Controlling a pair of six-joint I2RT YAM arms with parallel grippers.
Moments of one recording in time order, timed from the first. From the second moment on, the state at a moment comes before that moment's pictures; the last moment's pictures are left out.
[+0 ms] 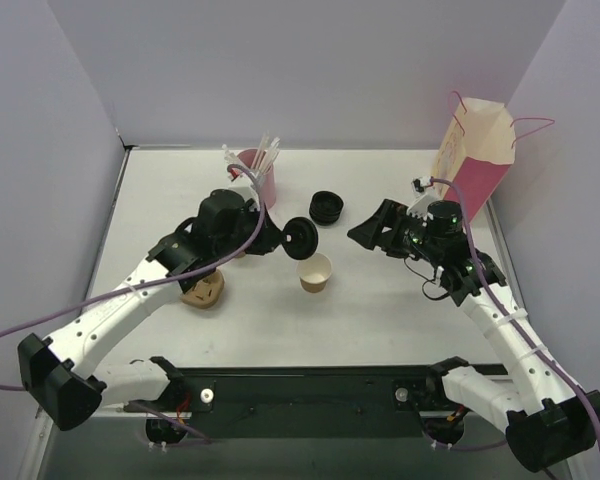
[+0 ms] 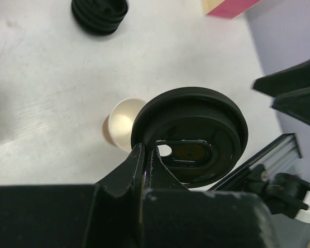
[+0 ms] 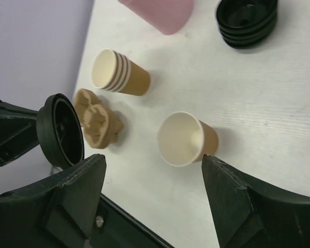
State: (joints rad) left arm -0.70 1.16 1.12 -0.37 0.03 -0.61; right arm 0.33 0.99 0.88 -0.29 -0.36 0.66
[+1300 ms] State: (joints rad) left arm -0.85 1.87 1.71 -0.98 -0.19 -0.46; right arm 0.33 0.99 0.90 -0.53 -0.23 0.42
